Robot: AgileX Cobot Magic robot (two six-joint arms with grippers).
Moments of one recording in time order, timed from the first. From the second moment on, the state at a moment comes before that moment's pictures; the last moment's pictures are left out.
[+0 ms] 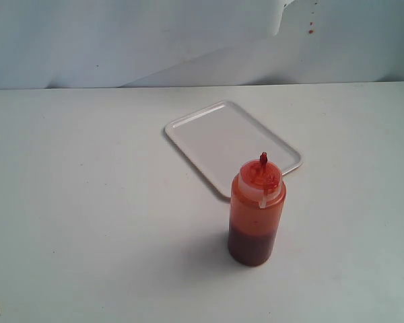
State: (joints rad) left arm -0.01 0.00 0.00 0.03 -0.68 -0.42; right arm -0.04 0.00 0.00 -0.01 0.35 0.00
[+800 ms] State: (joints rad) left arm -0.01 0.55 -0.26 0.63 -0.63 -0.62; right arm -0.04 0.00 0.00 -0.01 0.35 0.00
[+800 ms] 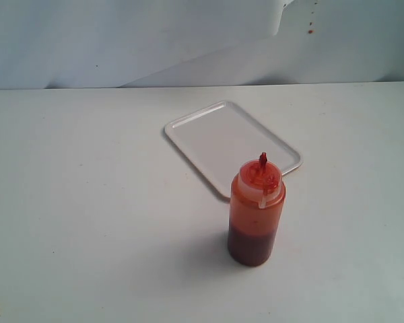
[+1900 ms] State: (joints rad) left arm -0.01 1.85 -0.39 0.87 -1.20 0.02; right arm -0.04 0.00 0.00 -0.01 0.35 0.00
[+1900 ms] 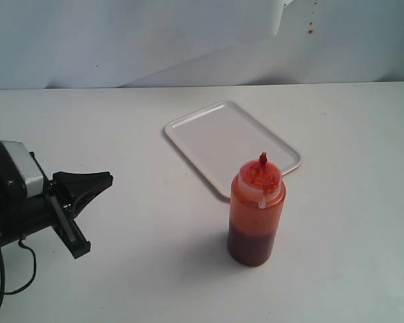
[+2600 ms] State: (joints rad) left arm -0.01 2.17 -0.70 1.29 -1.21 -0.14; right arm -0.04 0.00 0.00 -0.01 0.35 0.00
